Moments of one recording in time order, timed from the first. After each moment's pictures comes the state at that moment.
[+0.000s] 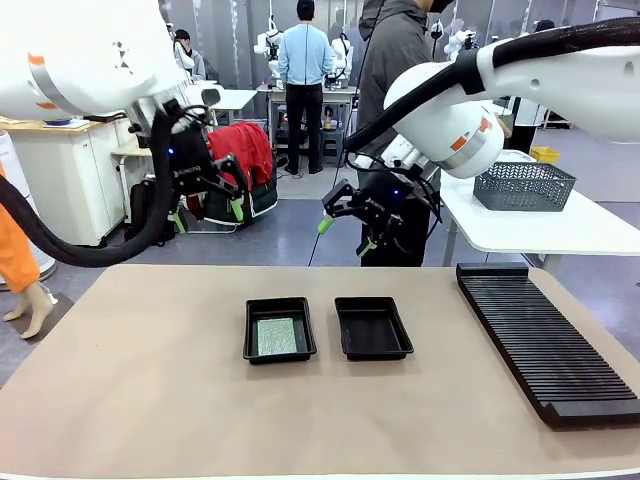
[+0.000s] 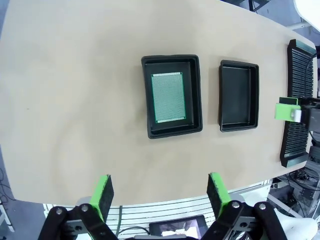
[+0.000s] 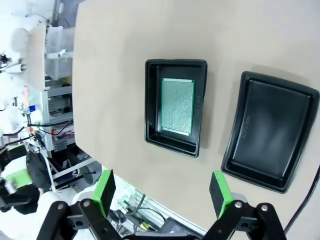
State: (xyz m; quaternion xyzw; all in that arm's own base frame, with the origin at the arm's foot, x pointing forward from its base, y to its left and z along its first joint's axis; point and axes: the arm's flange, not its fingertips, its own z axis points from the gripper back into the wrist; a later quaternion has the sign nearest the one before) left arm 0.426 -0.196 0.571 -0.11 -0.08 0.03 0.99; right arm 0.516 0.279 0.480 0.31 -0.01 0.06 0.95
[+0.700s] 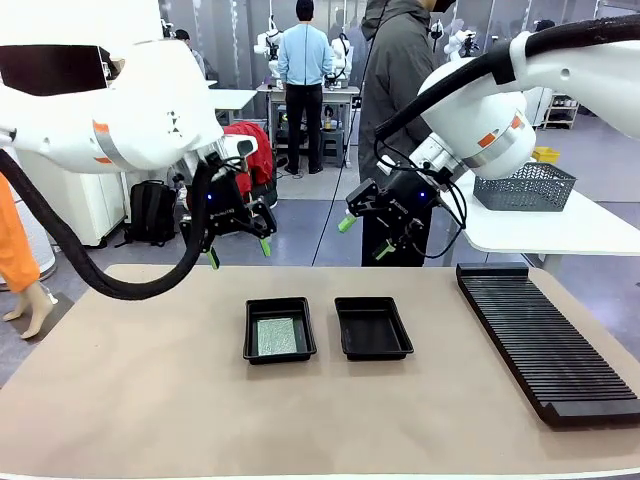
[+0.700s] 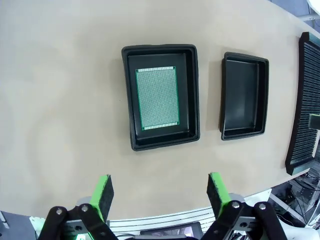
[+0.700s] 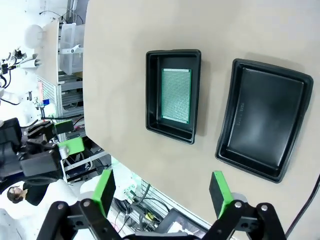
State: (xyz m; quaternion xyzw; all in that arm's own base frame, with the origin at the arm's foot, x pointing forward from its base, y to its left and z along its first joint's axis) left arm 0.450 -0.235 0.492 -0.12 -0.05 0.03 0.99; right arm 0.510 0.233 0.475 0.35 0.00 0.05 0.94
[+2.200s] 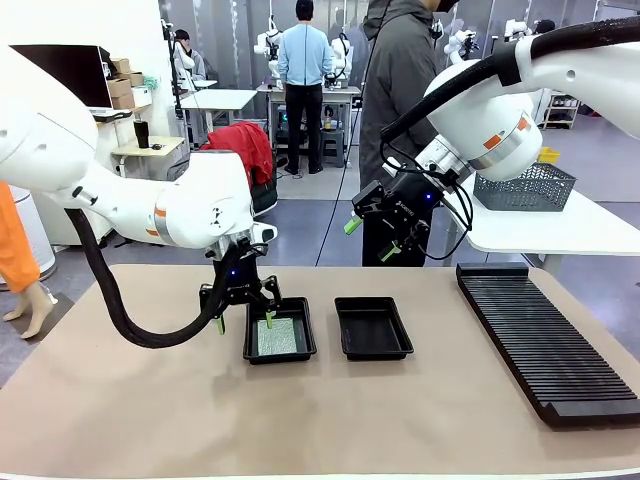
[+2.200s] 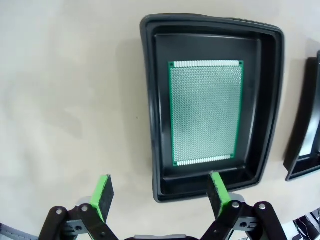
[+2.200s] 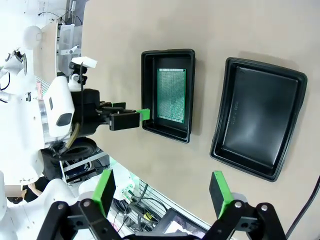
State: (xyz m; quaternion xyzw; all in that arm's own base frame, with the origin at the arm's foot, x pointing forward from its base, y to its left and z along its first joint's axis) left arm 0.486 -0.250 0.342 -0.04 0.03 0.04 1.00; right arm 0.510 0.227 0.473 0.34 0.00 0.05 0.94
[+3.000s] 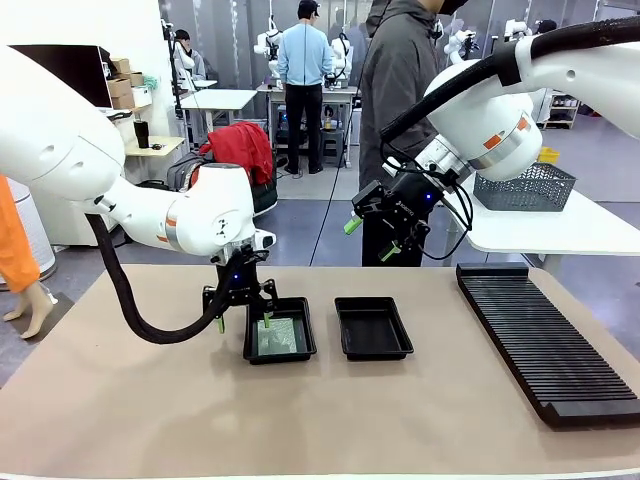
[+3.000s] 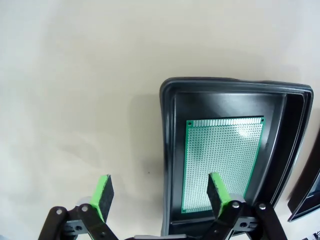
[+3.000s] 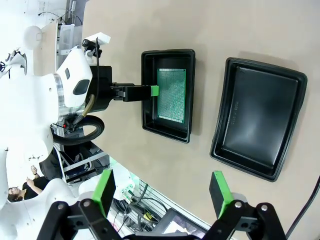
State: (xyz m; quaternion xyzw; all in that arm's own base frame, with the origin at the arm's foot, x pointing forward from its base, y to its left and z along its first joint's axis) left arm 0.527 -0.245 0.311 -0.02 0.02 0.05 1.00; right arm 0.510 0.227 0.473 0.34 0.00 0.05 0.94
